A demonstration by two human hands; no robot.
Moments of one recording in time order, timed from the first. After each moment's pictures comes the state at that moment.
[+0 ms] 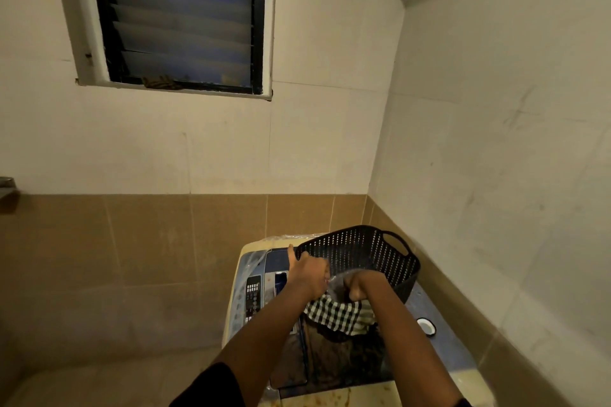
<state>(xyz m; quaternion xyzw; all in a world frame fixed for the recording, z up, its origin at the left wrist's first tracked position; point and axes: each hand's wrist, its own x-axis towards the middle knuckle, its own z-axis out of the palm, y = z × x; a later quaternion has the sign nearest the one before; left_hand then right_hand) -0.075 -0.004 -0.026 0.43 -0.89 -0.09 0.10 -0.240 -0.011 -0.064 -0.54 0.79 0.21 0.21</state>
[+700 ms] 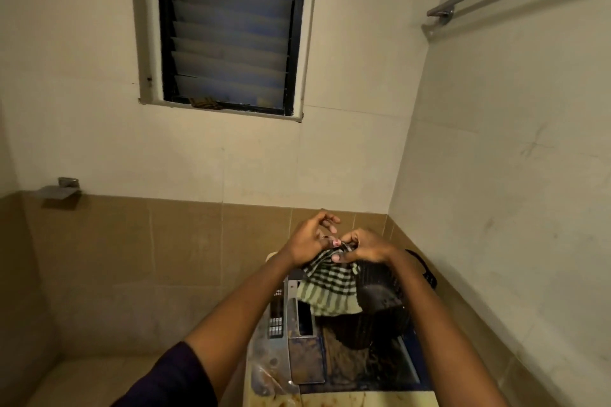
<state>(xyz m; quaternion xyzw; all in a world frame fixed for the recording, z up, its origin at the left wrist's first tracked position) 0.000 -0.004 0.061 0.25 -0.80 -0.39 0.38 -0.167 0.049 0.086 -0.71 0.64 -0.17 0.23</state>
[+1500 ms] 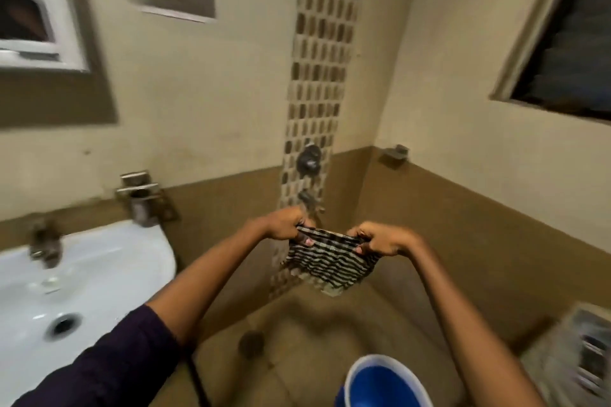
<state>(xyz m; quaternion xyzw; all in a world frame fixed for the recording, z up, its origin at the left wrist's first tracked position) 0.566 0.268 0.023 0.64 -0.71 -0.23 0.17 0.361 0.149 0.048 -0.93 0.22 0.12 0.27</state>
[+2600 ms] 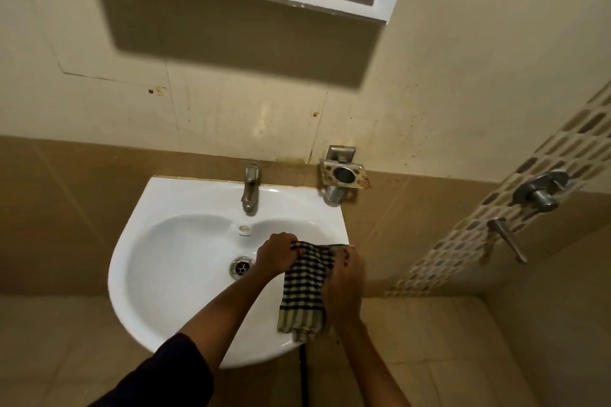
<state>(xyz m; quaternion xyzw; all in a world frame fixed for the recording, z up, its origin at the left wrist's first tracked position) 0.848 0.520 -0.181 0.91 -0.17 -0.17 0.35 0.747 0.399 -0.199 -0.95 0.20 -0.17 0.16</state>
